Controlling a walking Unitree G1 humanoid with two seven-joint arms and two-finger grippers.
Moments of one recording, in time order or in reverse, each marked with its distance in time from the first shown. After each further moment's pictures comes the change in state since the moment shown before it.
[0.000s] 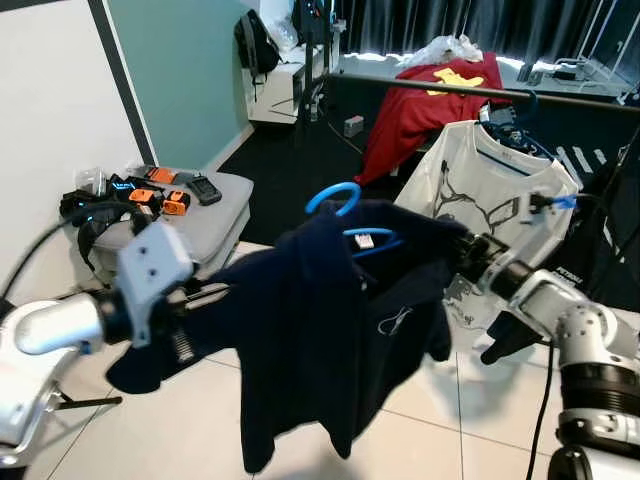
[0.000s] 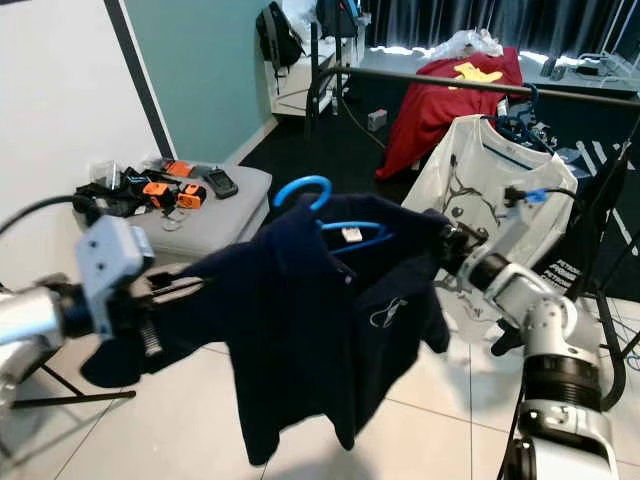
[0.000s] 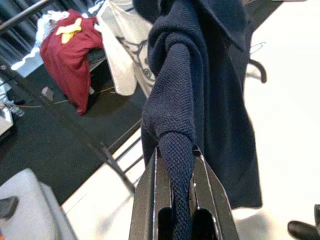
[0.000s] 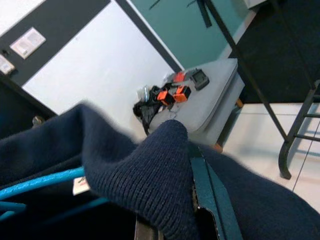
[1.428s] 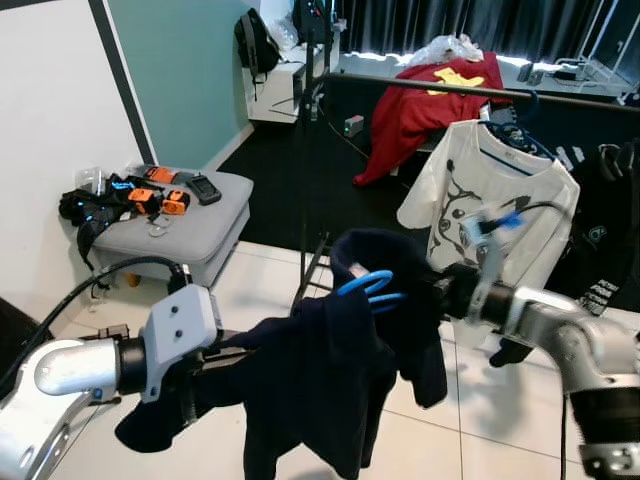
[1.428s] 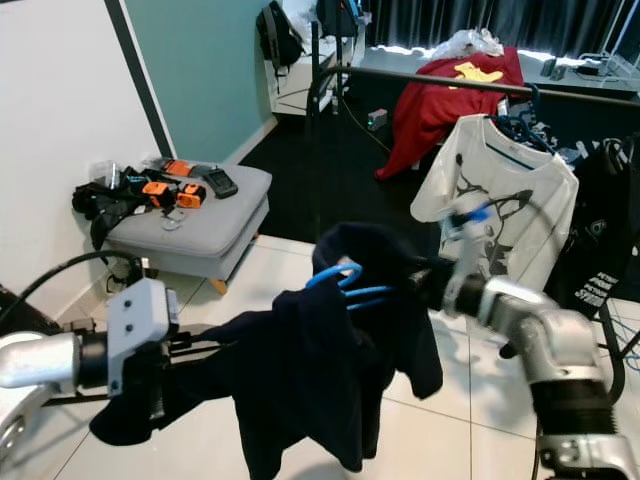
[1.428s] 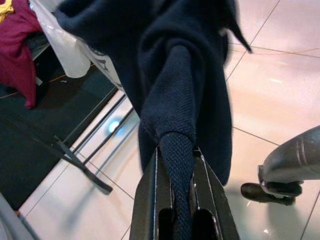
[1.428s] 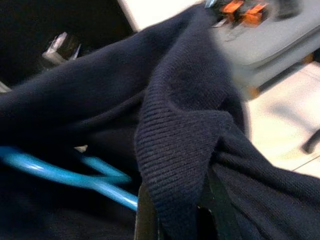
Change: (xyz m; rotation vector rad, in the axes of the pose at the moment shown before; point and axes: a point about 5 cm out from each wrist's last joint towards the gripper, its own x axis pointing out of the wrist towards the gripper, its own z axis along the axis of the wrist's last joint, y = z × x) left arm -0.010 -0.034 -0.018 -0.004 0.088 -0.215; right arm -0.012 0.048 -0.049 -0.330 0.434 0.373
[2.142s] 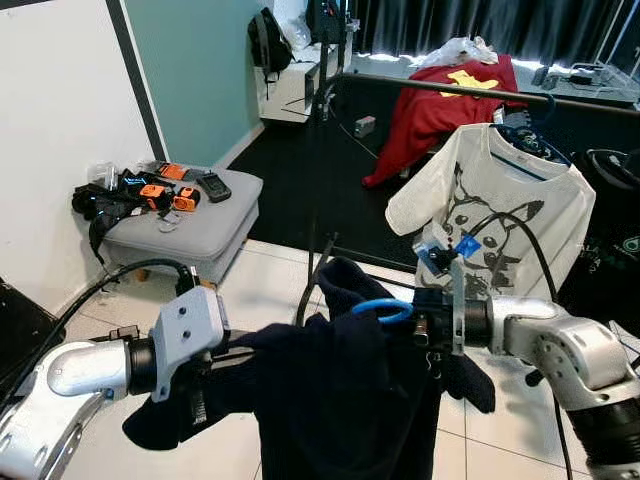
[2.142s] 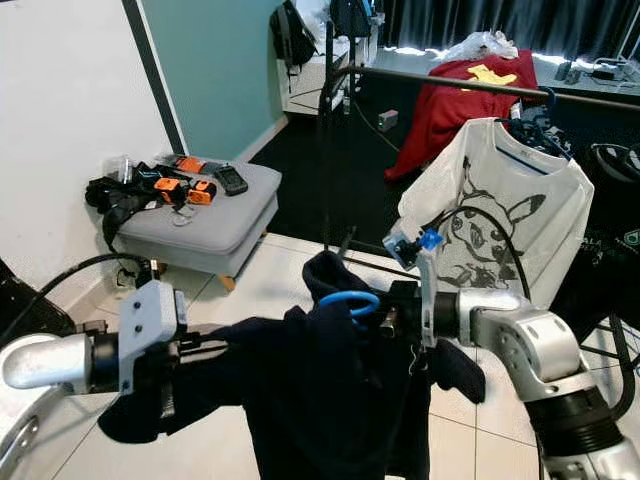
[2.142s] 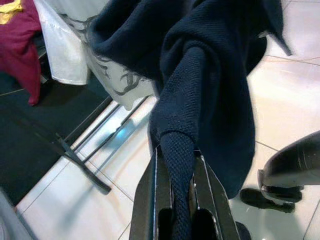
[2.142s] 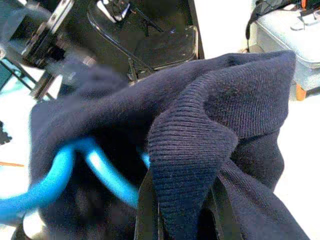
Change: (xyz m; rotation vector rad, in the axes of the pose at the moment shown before) left arm 0.003 0.008 -0.006 -0.007 -0.019 0.093; right arm -0.008 0.019 0.011 -0.132 0.094 0.148
